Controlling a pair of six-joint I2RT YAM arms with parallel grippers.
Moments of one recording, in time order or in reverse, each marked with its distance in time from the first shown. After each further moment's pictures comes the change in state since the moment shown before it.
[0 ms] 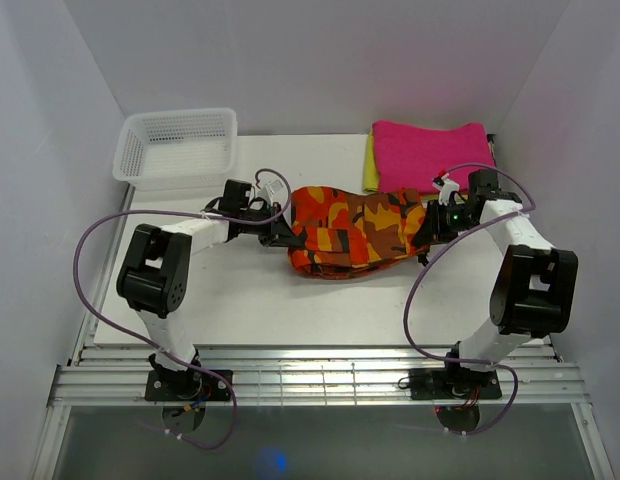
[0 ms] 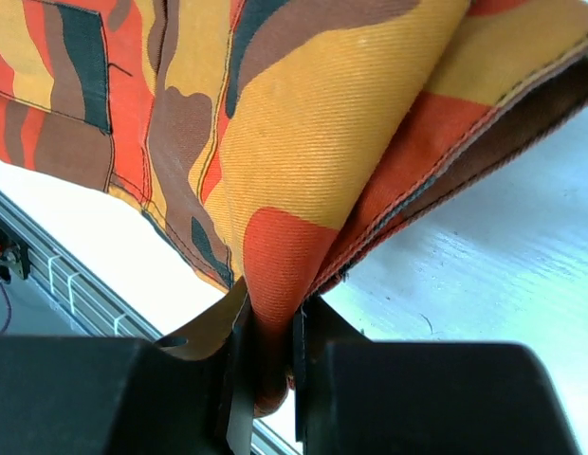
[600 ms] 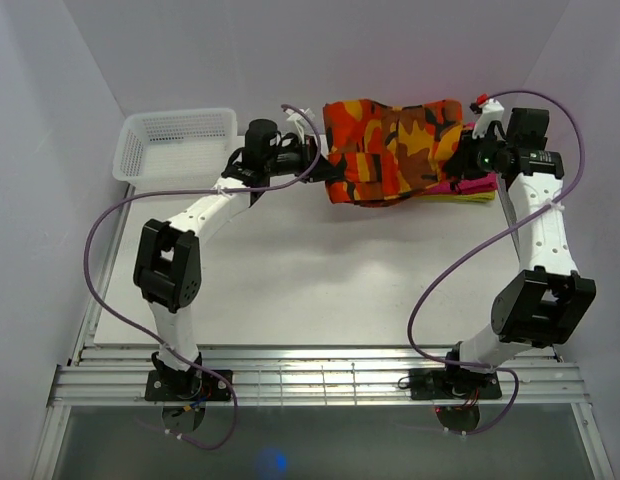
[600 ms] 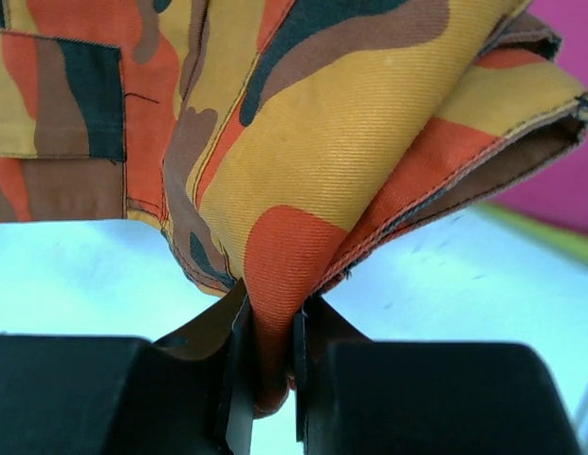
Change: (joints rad) left arm -0.130 0.015 0.428 0.130 -0.092 0.006; right arm -0.018 -0.085 0.415 -0.018 0.117 -0.046
